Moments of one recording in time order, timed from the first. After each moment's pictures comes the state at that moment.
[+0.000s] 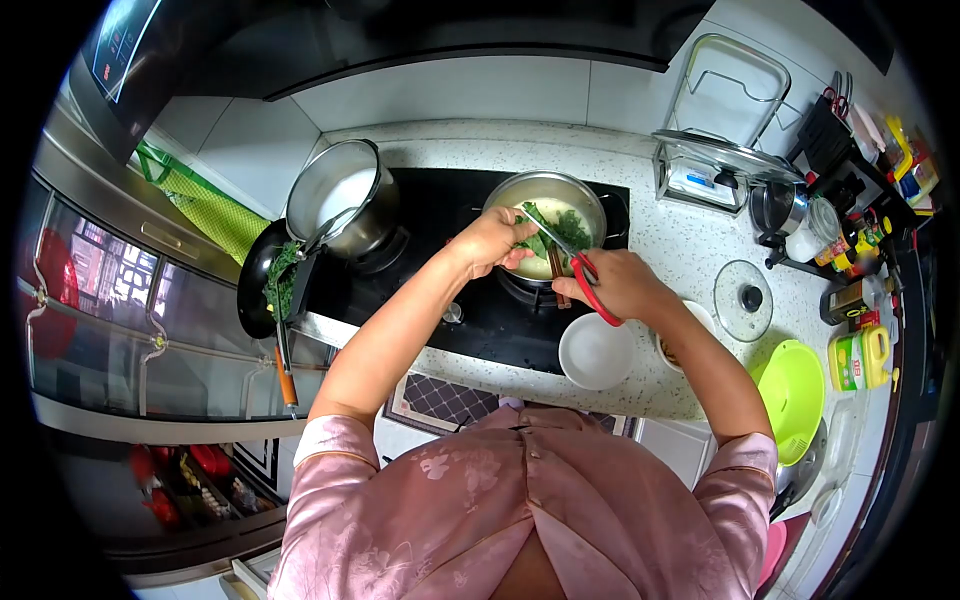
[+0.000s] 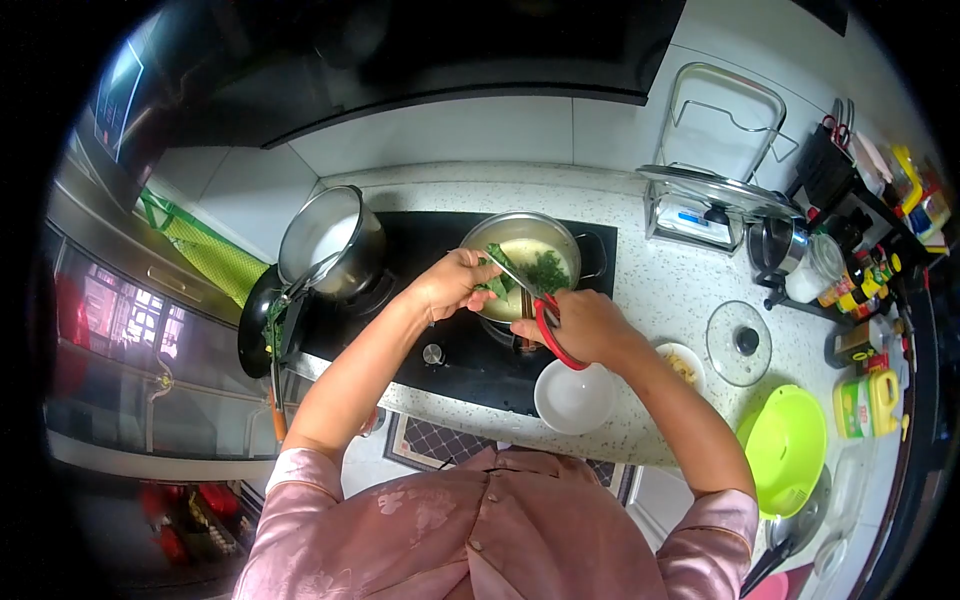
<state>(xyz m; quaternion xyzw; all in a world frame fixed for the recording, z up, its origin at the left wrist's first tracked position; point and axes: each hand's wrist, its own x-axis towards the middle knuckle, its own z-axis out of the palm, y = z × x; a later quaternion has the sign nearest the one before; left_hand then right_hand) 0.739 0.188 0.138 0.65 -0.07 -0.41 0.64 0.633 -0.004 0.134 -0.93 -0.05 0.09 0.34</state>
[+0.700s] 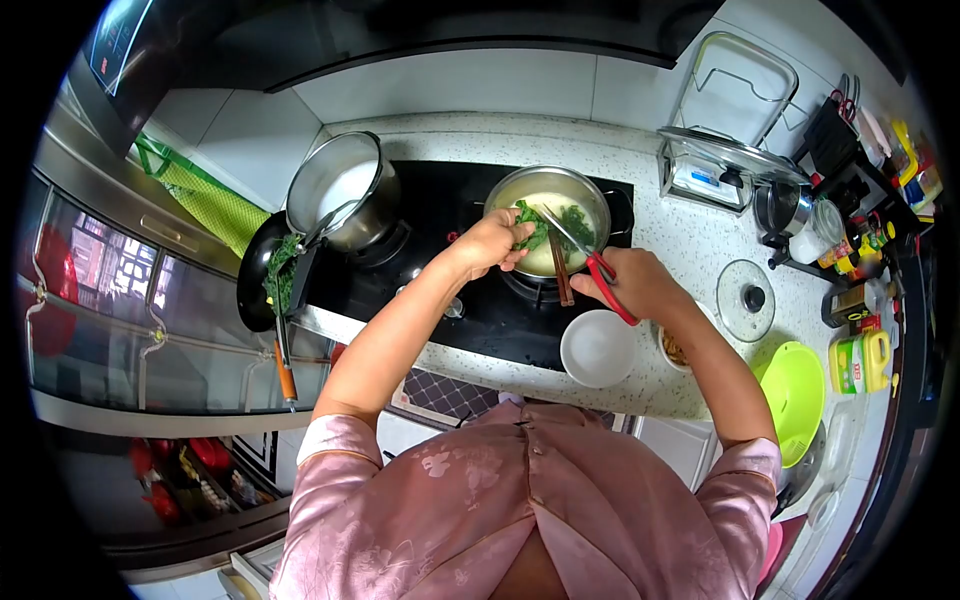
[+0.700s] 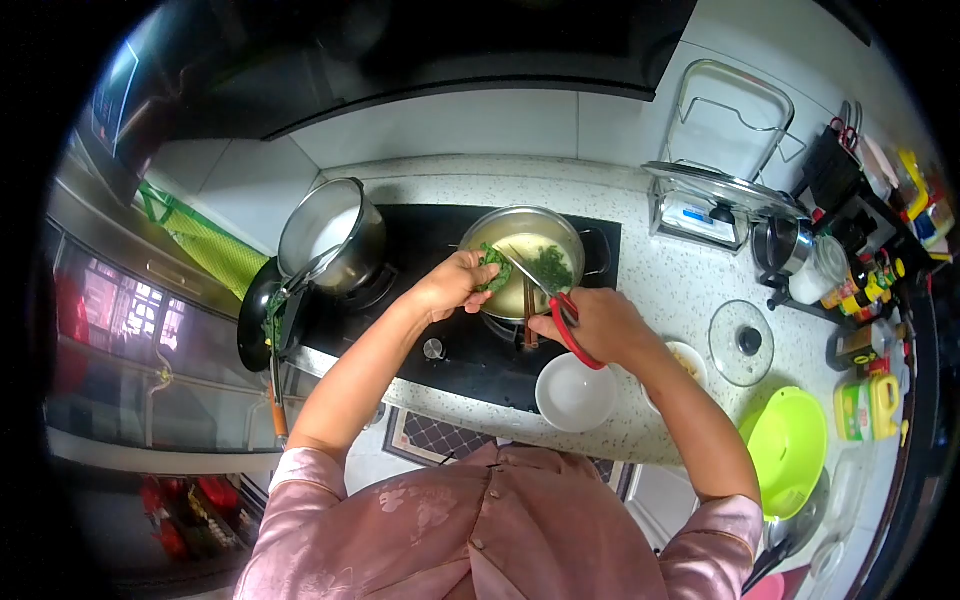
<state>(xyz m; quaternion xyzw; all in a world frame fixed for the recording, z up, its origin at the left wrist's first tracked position) 0.736 0.192 0.125 0.69 -0.08 -0.37 0.62 0.625 -0.017 0.143 -0.94 -0.05 0.07 0.33</state>
